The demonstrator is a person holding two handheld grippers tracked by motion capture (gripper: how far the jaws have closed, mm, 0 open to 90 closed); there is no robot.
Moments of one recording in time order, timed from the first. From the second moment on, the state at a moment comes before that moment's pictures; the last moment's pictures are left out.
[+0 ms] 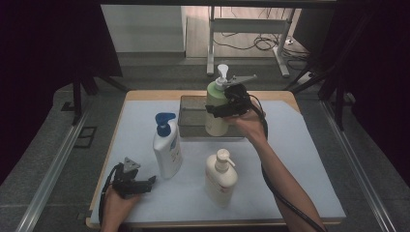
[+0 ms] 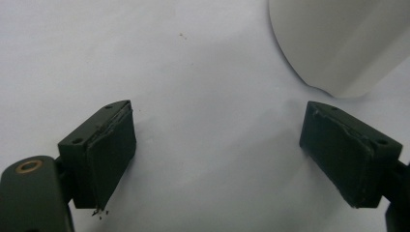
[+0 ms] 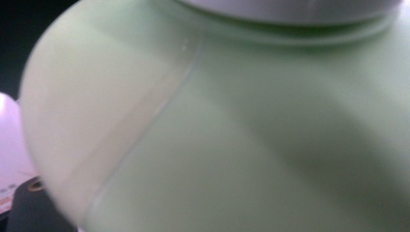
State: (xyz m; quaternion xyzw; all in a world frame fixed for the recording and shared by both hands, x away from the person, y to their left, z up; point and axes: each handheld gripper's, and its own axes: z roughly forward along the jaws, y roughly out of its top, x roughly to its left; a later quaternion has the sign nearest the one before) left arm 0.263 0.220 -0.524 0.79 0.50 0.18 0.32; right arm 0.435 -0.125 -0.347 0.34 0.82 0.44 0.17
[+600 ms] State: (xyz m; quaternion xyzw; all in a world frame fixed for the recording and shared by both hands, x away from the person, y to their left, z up) left arm 0.263 0.220 -0.524 0.79 0.50 0.18 0.32; right arm 0.459 -0.112 -0.349 0.35 0.81 0.44 0.18
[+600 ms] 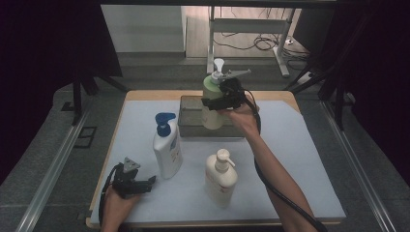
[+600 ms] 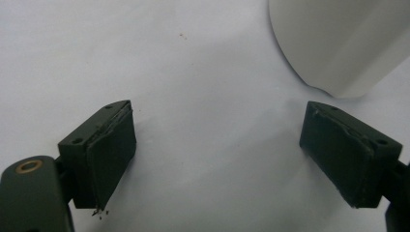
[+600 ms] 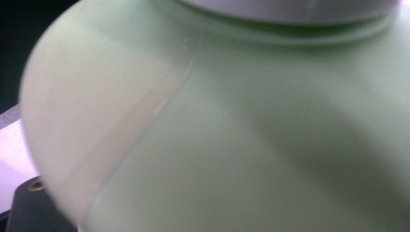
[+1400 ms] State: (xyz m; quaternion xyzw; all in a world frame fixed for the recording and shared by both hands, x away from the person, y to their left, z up) left arm 0.263 0.220 -0.523 0.79 0.50 0.18 0.32; right arm 0.486 -0.095 -0.363 0.35 0.80 0.44 0.20
